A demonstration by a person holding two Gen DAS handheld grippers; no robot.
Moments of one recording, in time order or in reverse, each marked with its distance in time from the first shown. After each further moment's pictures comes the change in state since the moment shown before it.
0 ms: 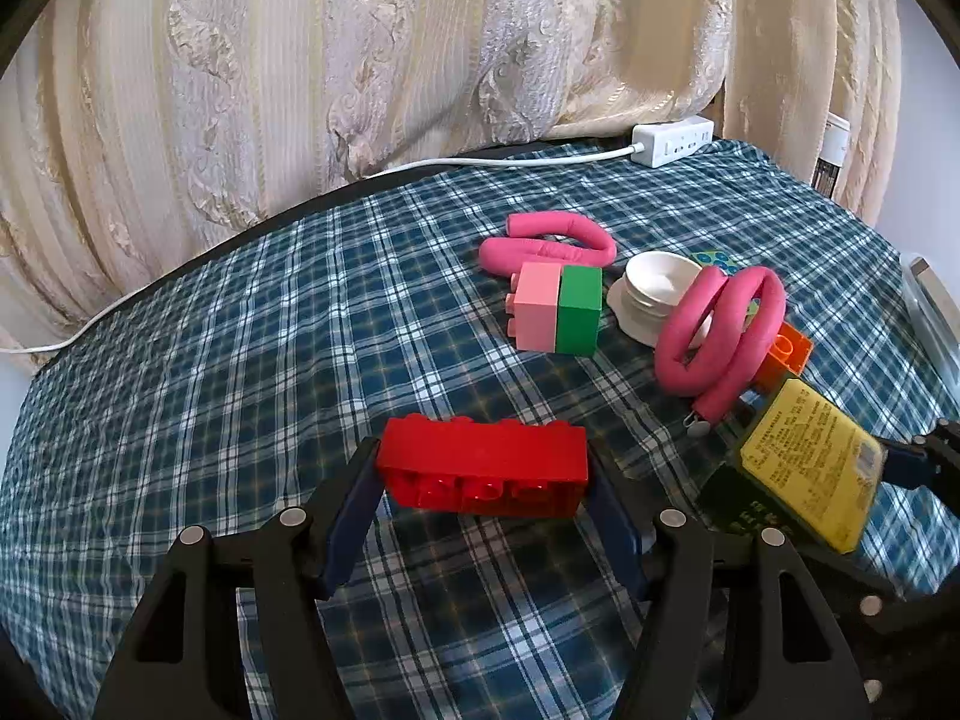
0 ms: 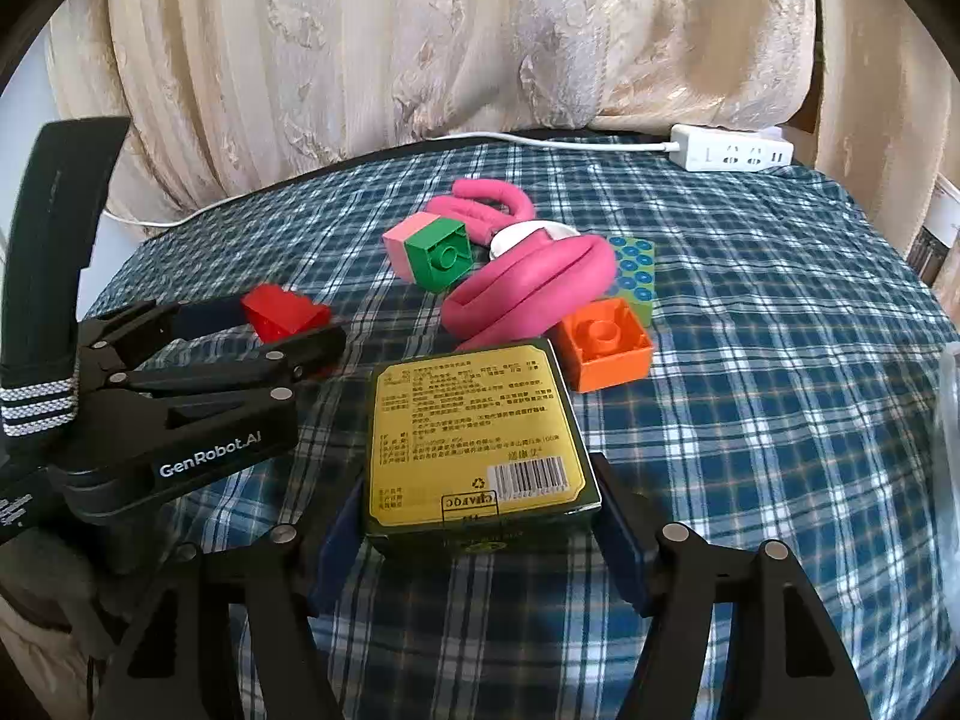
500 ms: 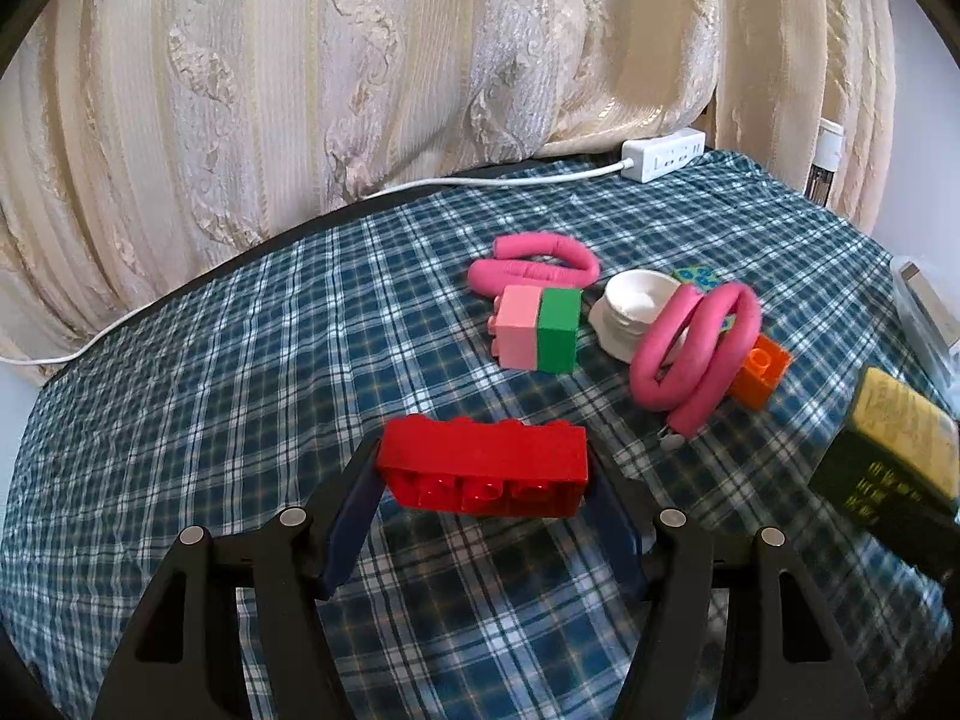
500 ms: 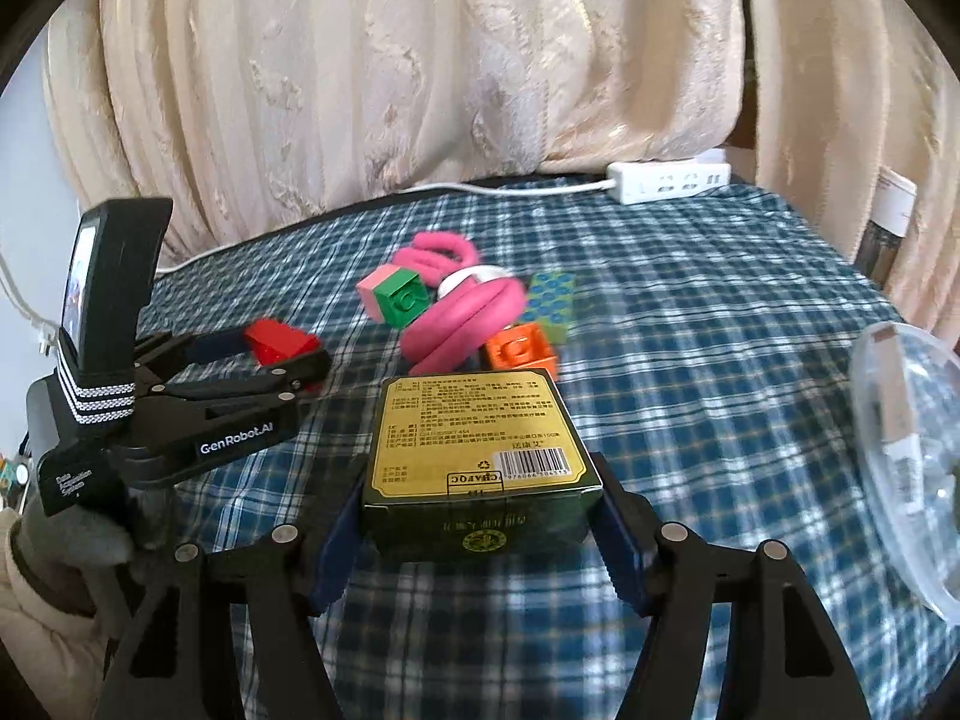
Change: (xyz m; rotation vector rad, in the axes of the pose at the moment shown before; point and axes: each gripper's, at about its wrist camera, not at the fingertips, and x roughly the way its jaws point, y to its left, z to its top) left arm -0.016 -0.012 0.003 0.009 -0.037 0.011; right arm -0.054 -0.028 -0.013 0.063 -0.105 -0.042
